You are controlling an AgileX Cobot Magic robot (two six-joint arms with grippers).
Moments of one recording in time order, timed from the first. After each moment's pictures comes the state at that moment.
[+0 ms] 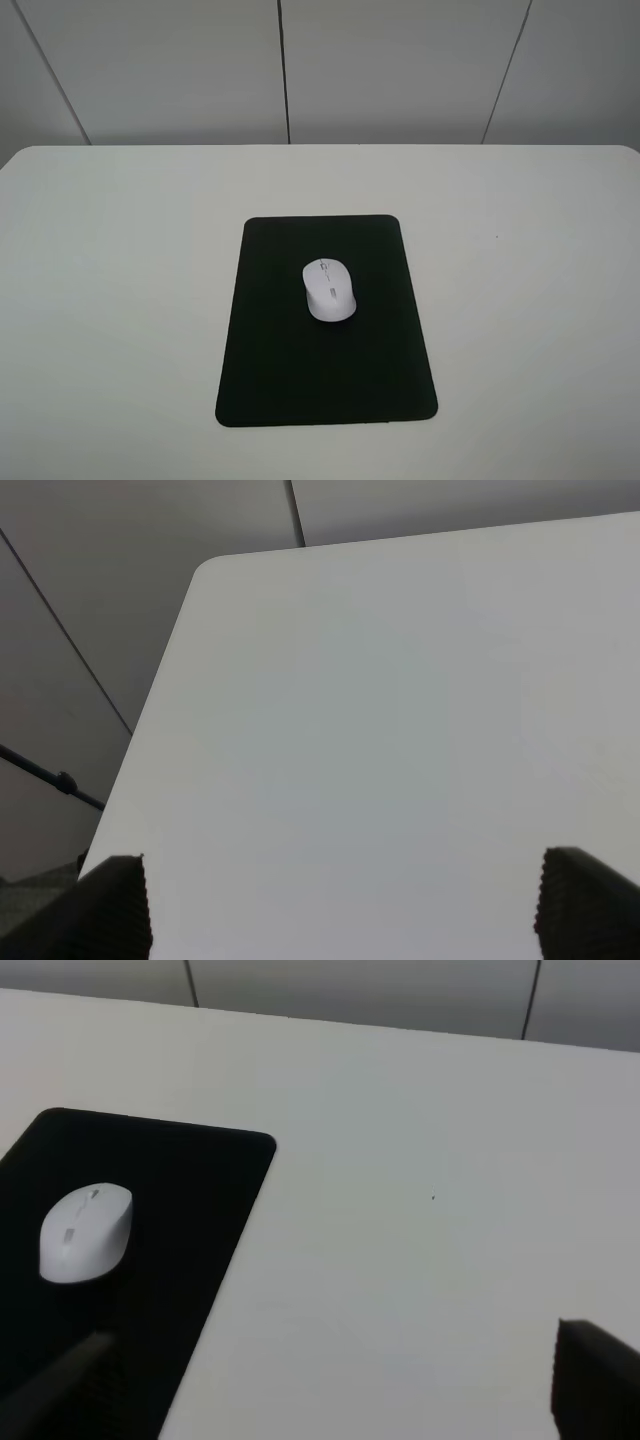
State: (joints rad) left arm 0.00 -0.01 -0.51 0.09 1.07 0.03; right arm 0.22 -0.01 -0.51 -0.02 1.08 0.04
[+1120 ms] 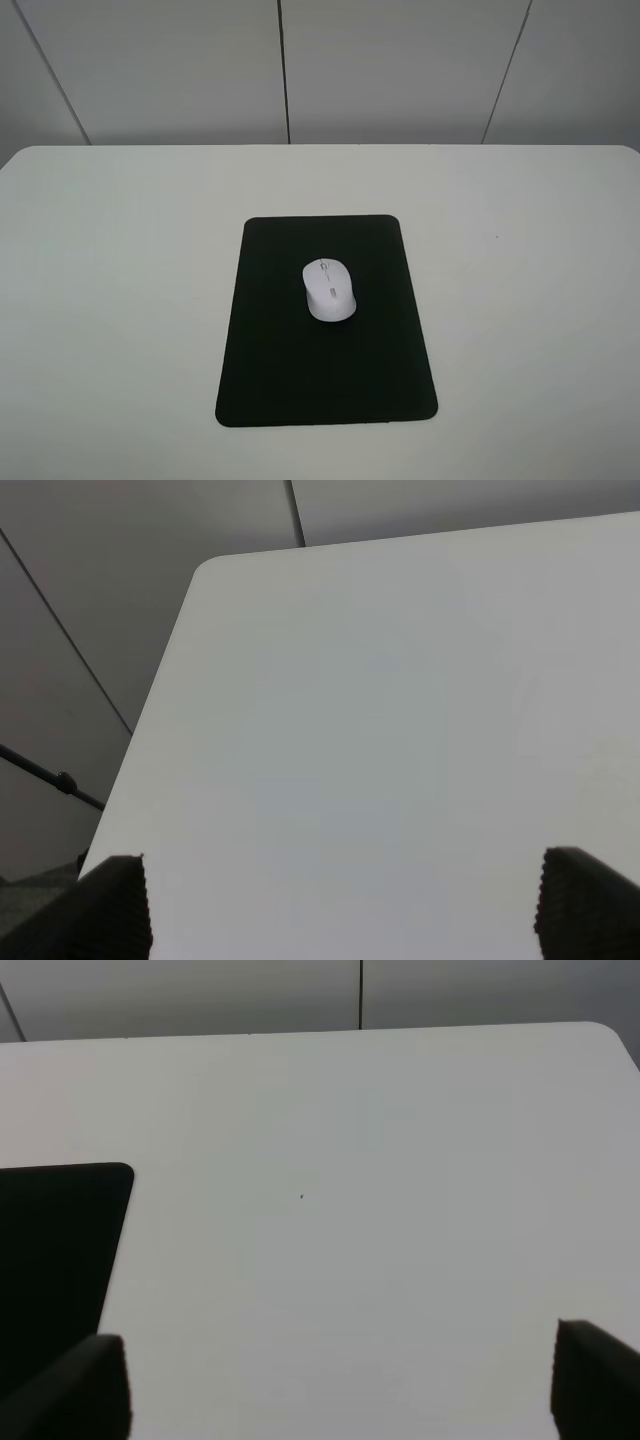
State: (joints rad) left arm 0.00 -0.01 -0.51 0.09 1.07 0.03; right arm -0.08 -0.01 -0.51 0.00 1.08 0.01
